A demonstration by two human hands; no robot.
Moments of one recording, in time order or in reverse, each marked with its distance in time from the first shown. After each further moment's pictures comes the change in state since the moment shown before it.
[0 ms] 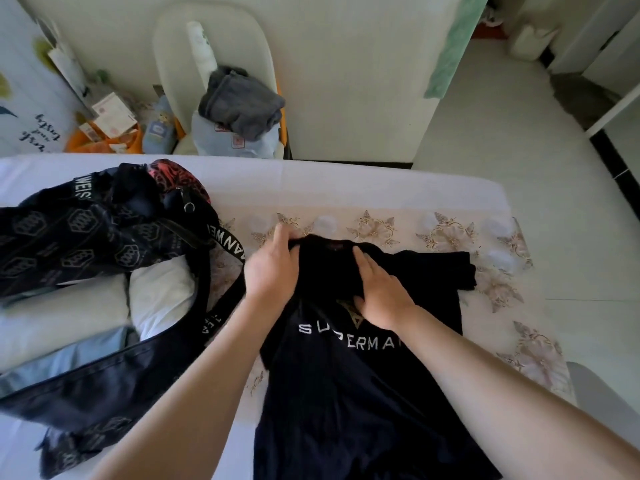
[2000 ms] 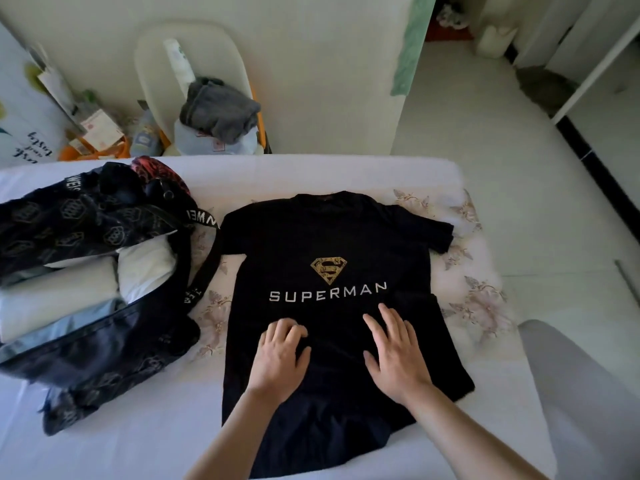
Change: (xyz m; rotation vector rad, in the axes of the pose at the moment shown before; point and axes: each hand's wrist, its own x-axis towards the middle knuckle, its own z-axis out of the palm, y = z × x) left_hand -0.211 -0.032 0.078 0.074 -0.189 0.350; right_hand -0.192 0.056 0.109 -0.121 0.180 0.090
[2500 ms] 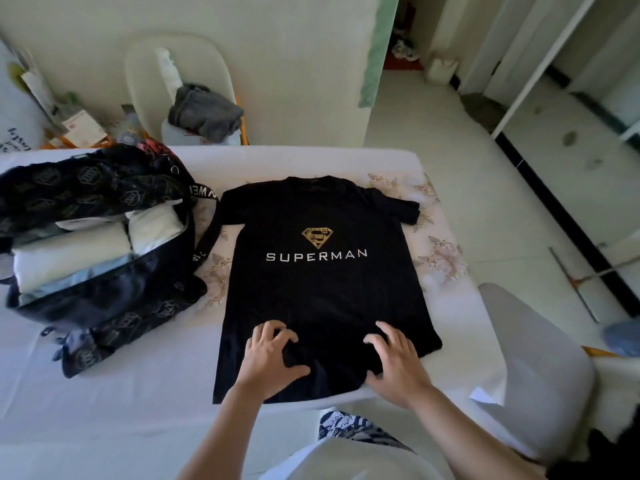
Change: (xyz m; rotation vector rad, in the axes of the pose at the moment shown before) left_hand -0.123 -0.016 -0.006 -0.058 -0.219 -0.055; right_hand -0.149 -0.039 0.018 0.077 -0.067 0.080
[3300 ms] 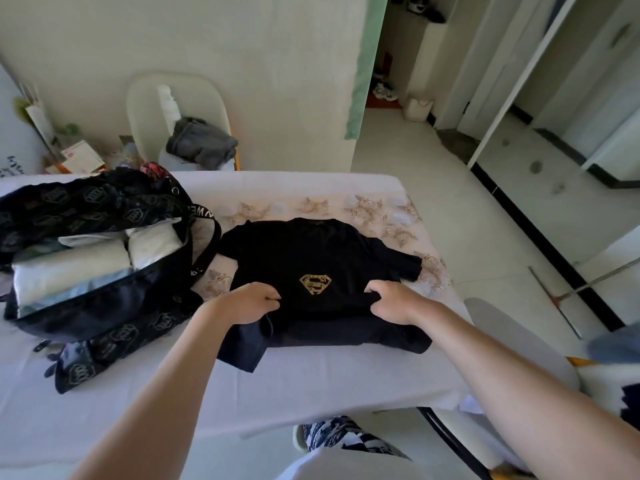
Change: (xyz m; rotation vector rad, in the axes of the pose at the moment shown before) left_hand 0.067 0.017 -0.134 -0.056 -0.354 0.046; right_hand 0.050 -0.028 -0.152 0.295 -0.222 0.140
